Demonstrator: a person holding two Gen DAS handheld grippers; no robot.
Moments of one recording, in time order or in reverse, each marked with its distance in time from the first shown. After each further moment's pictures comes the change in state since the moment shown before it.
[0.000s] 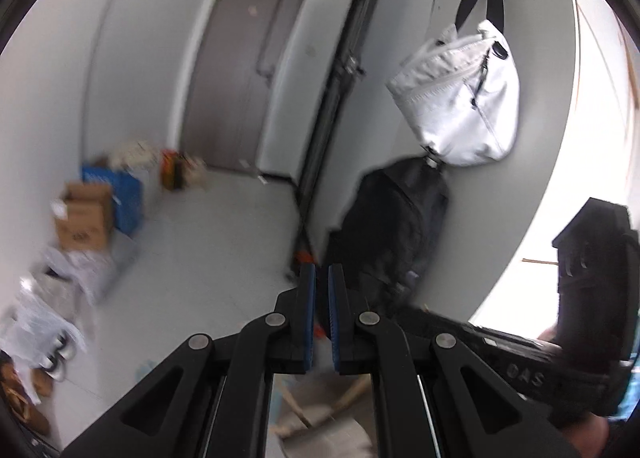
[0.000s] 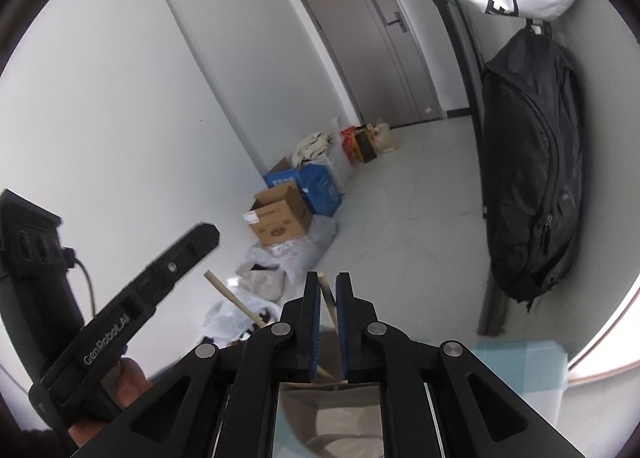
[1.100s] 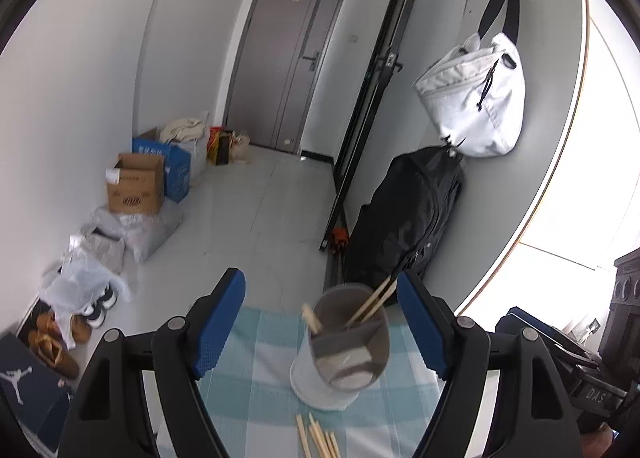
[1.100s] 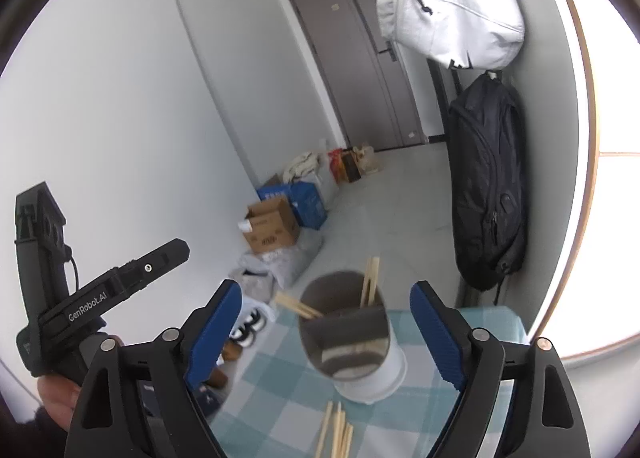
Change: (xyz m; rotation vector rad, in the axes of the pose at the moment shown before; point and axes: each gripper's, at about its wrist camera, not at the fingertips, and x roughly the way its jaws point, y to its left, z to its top) left arm -0.081 -0.015 -0.021 -0.078 0.053 0.187; right arm -0.108 0.039 -0.056 -0.067 -0.061 -0.103
